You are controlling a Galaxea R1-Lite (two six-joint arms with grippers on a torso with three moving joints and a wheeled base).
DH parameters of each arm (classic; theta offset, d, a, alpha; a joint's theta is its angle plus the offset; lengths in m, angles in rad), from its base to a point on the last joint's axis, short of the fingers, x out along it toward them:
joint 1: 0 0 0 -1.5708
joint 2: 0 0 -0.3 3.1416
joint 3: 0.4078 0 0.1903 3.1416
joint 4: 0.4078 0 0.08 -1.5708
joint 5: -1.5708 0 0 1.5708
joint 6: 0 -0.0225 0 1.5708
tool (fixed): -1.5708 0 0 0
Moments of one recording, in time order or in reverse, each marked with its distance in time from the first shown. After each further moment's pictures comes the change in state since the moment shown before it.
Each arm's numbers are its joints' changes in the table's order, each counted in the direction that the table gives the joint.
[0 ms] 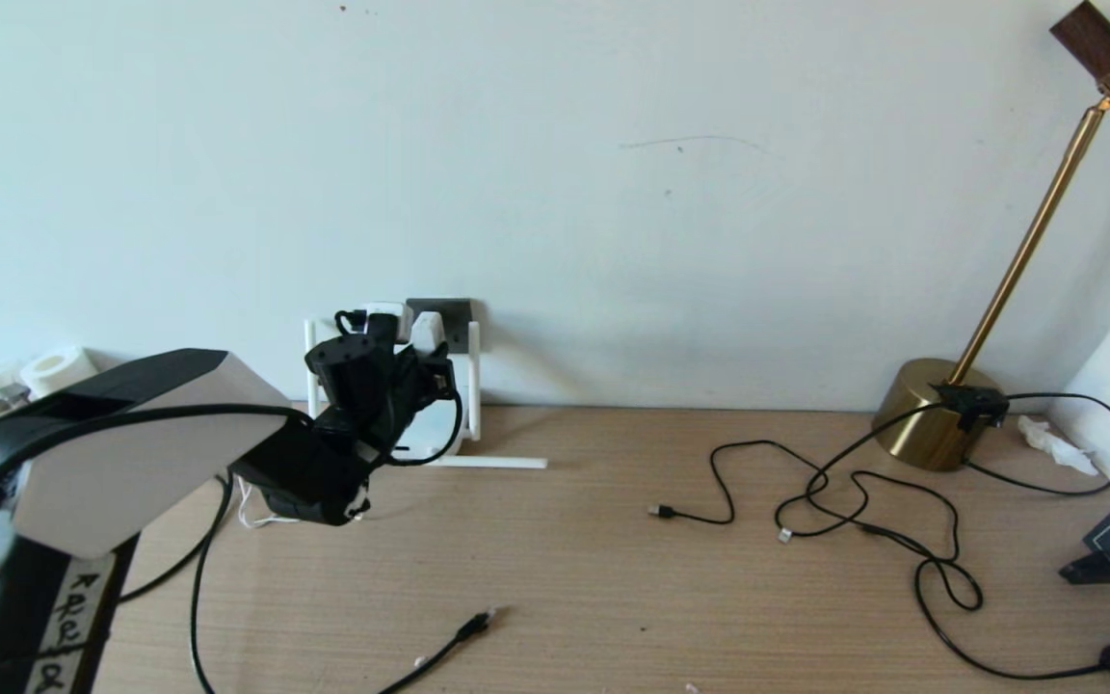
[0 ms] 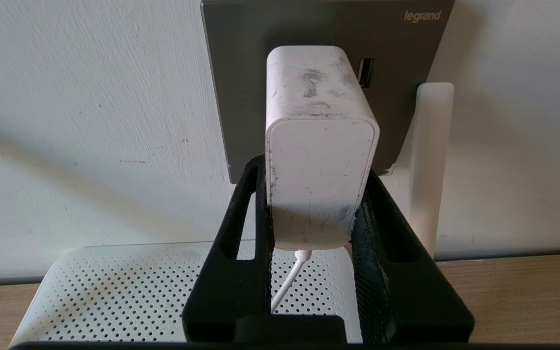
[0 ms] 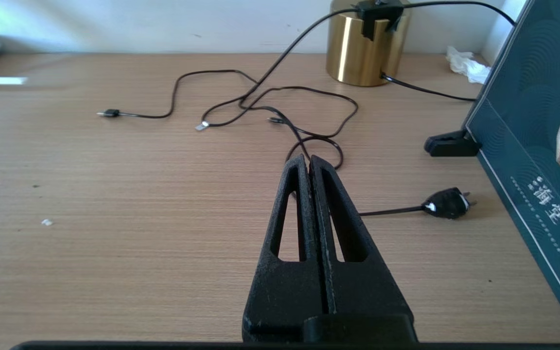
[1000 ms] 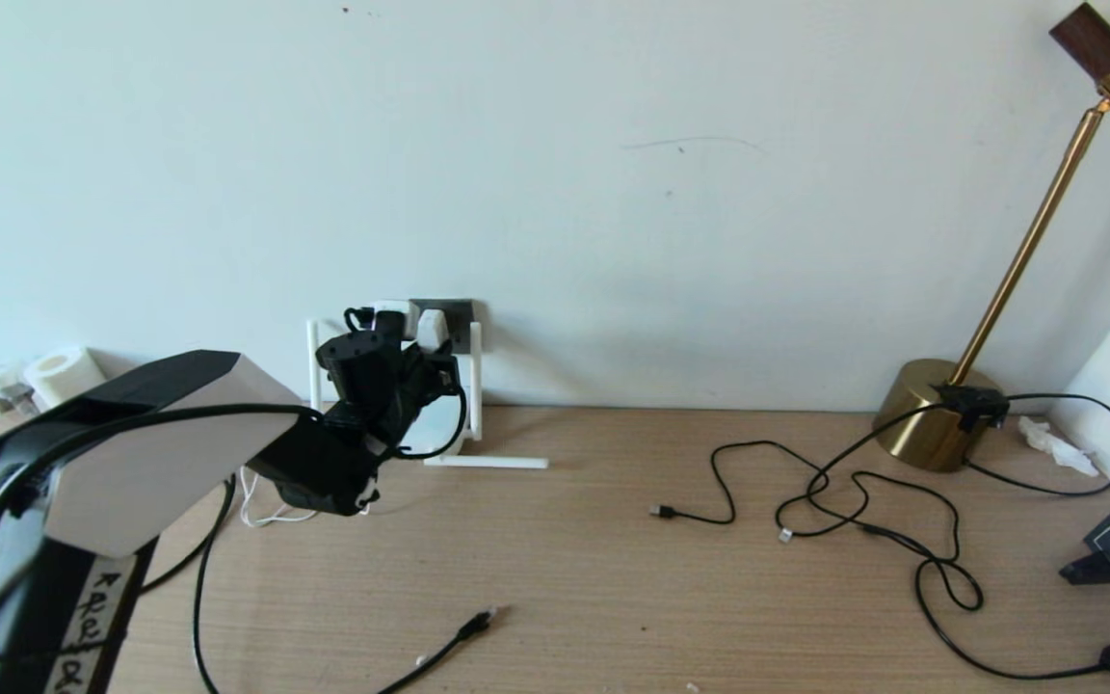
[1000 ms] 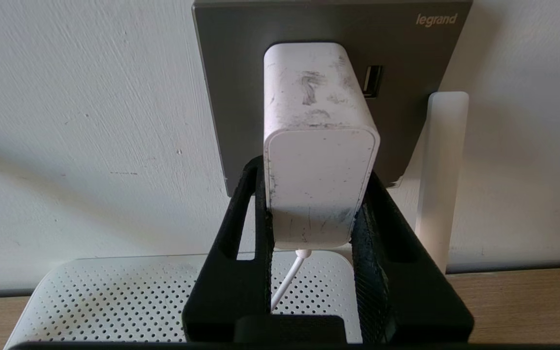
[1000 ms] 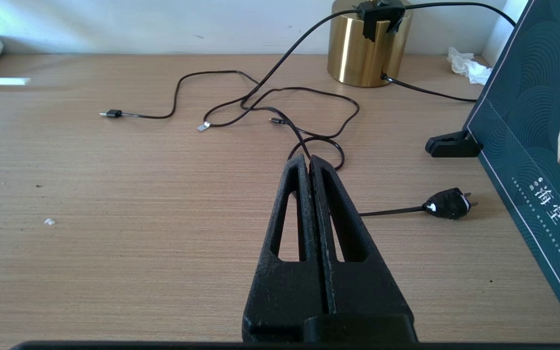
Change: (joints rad) left arm 0.001 0.041 0.091 0.039 -0.003 0.001; right arm 0.000 0.000 0.000 0.000 0.001 -0.001
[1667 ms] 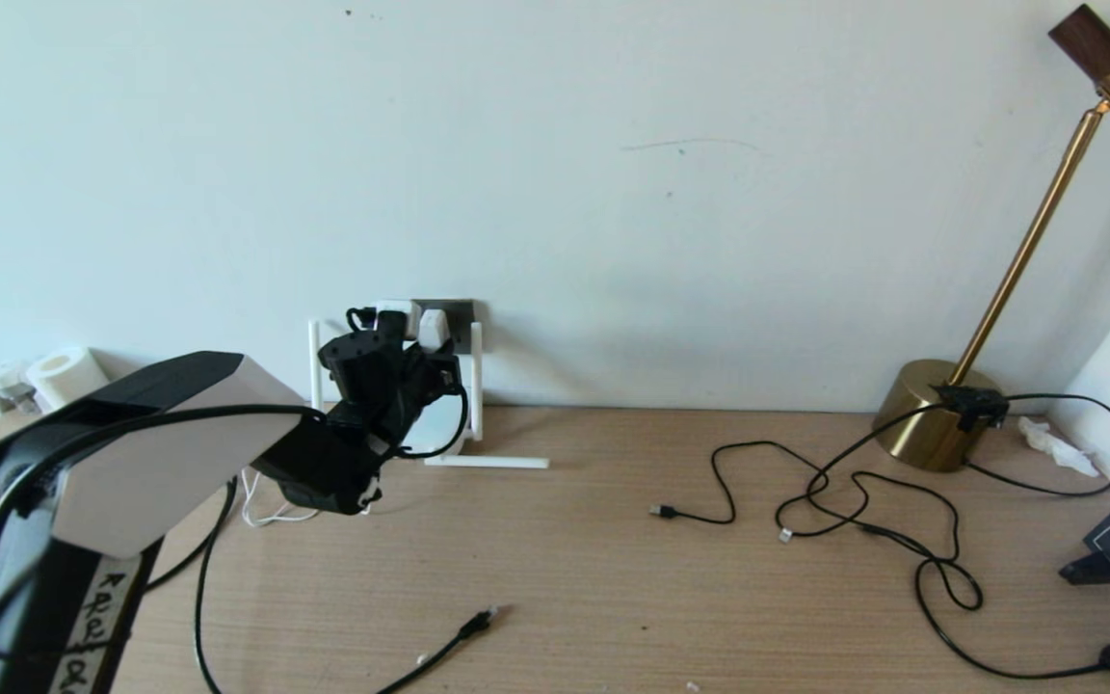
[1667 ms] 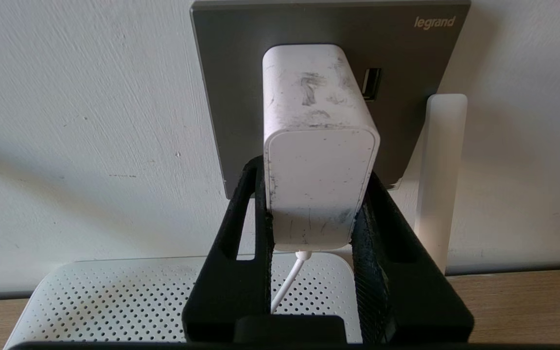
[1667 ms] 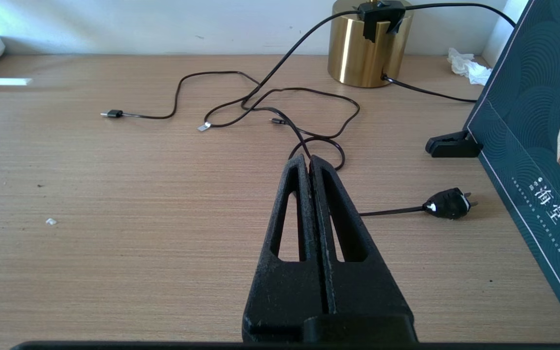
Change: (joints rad) left arm 0.000 0.008 0.015 0.000 0.000 0.000; right arm 0.000 0.000 0.000 0.000 0.000 0.000
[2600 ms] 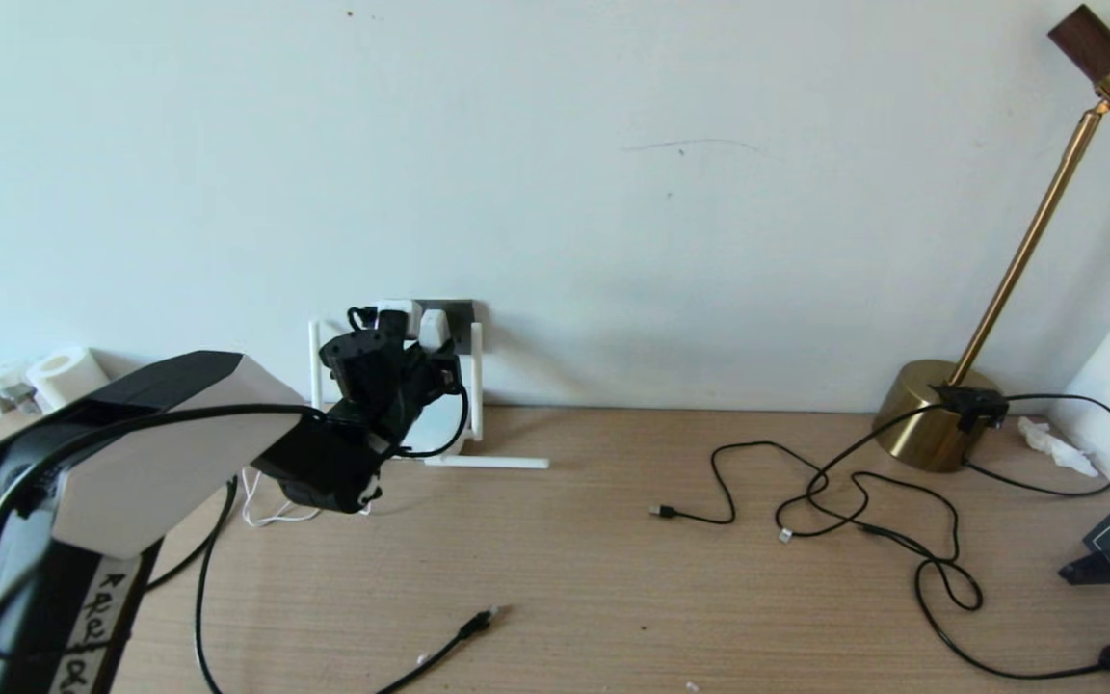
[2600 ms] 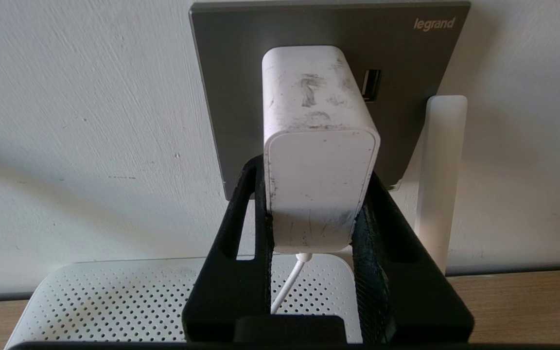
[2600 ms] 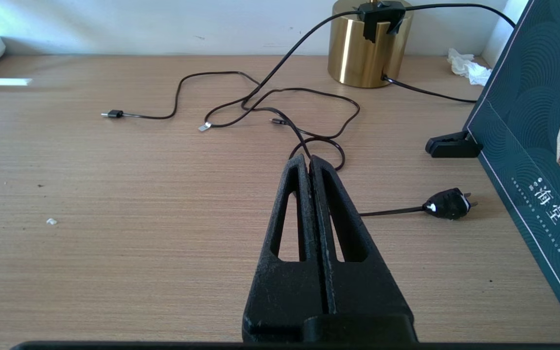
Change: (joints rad) left arm 0.010 0.003 0.005 0.011 -0.003 0.000; right arm 0.000 0.000 0.000 0.000 0.000 0.001
